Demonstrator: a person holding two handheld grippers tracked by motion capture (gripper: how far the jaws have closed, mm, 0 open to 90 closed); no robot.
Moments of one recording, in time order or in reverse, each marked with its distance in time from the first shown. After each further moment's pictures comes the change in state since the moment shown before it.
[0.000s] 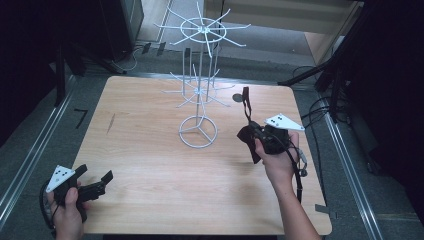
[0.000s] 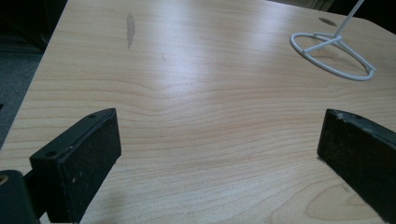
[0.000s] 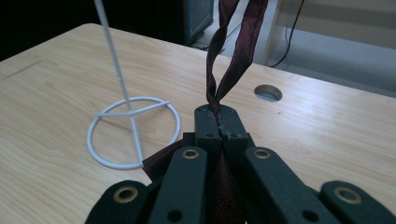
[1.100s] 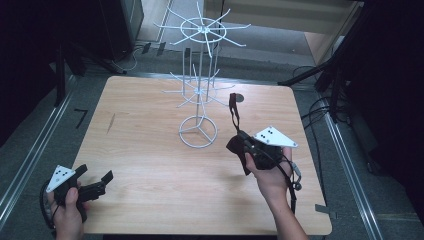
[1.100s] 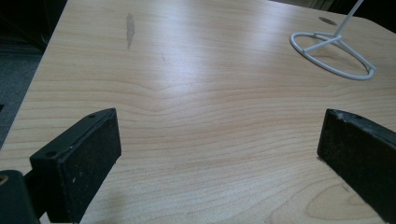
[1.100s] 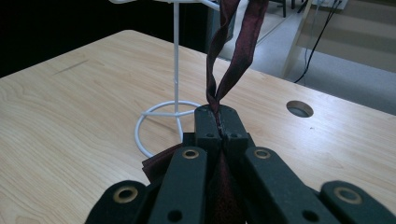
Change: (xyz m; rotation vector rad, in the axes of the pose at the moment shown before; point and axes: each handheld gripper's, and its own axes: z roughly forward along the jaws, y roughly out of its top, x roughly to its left) left arm 0.000 0.000 0.000 0.000 0.000 0.002; right arm 0.044 -0.006 -0.024 -0.049 0.064 -0.075
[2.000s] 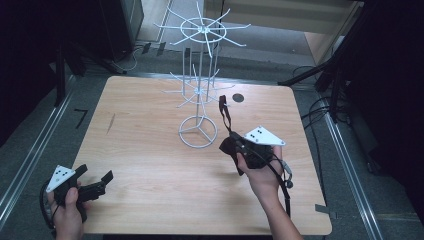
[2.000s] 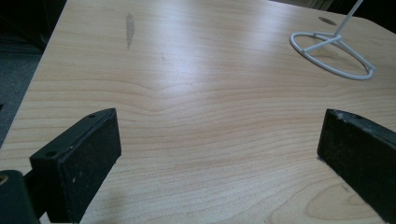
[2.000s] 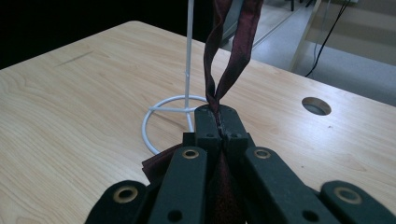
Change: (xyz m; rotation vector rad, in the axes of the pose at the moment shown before) left arm 0.000 0.000 0.000 0.001 -0.001 0.000; right arm 0.010 -0.004 0.021 0.028 0.018 -0.008
